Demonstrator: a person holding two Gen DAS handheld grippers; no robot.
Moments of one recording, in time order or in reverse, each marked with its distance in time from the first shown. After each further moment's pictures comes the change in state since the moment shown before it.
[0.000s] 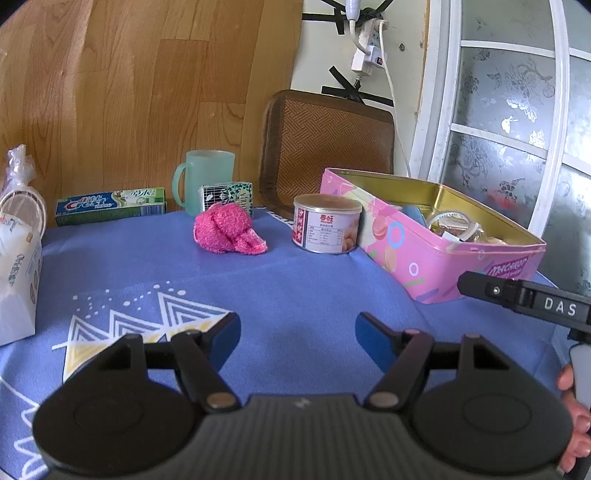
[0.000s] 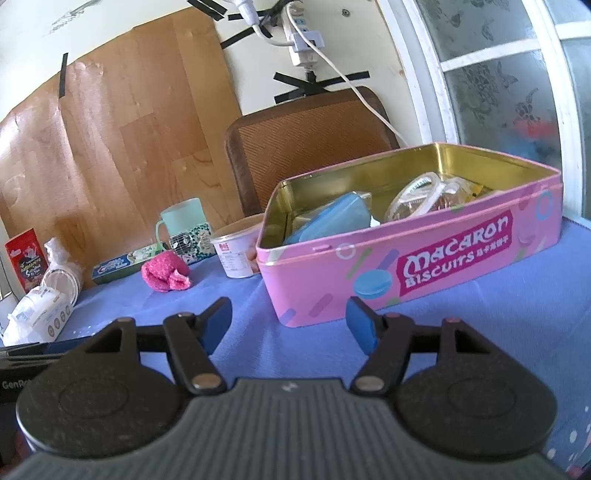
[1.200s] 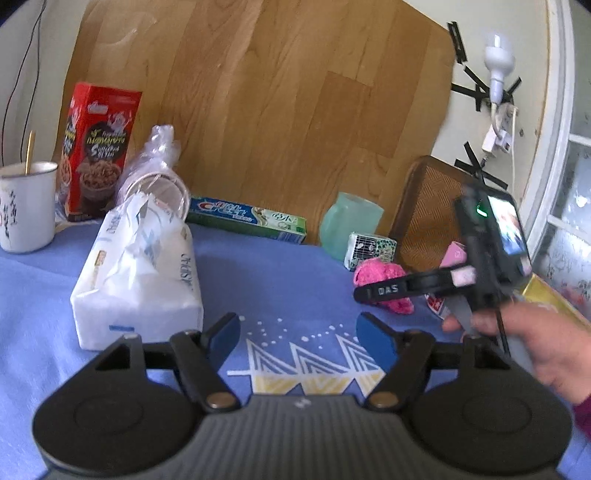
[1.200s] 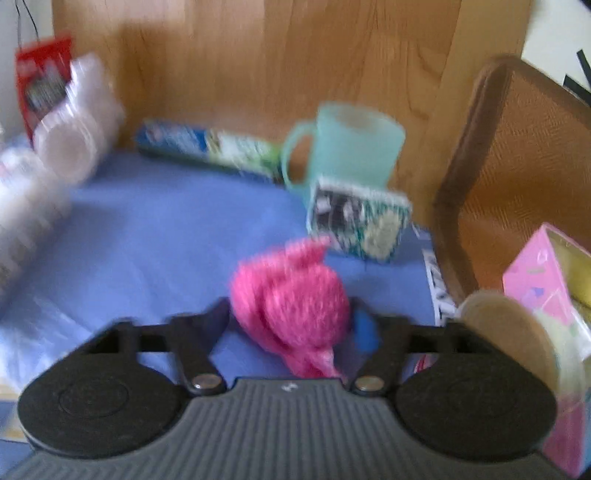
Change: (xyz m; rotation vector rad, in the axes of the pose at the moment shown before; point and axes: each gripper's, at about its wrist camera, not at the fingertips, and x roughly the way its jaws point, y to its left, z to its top) left arm -0.036 0.116 0.002 -0.278 -0.131 0.202; right arm 0.225 0.166 0.035 -0.535 0.394 0.199
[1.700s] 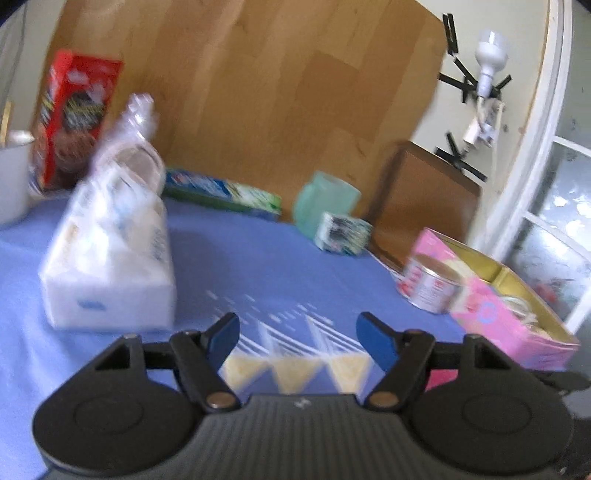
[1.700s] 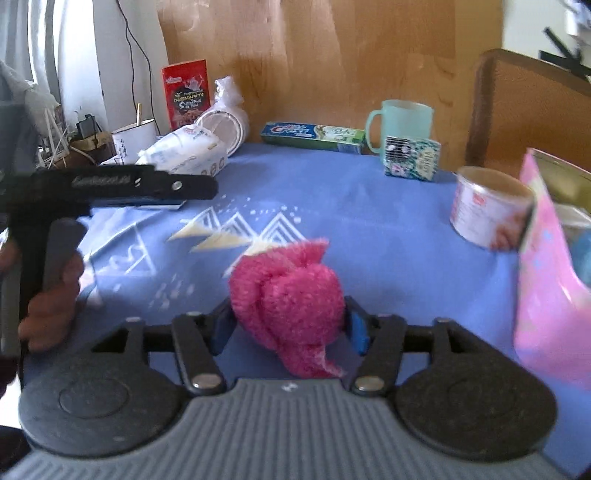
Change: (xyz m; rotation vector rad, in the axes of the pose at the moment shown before) left arm 0.002 -0.004 -0.001 -0.056 0.105 -0.131; right arm -0.163 0.013 -0.128 -0.004 -0.092 0.246
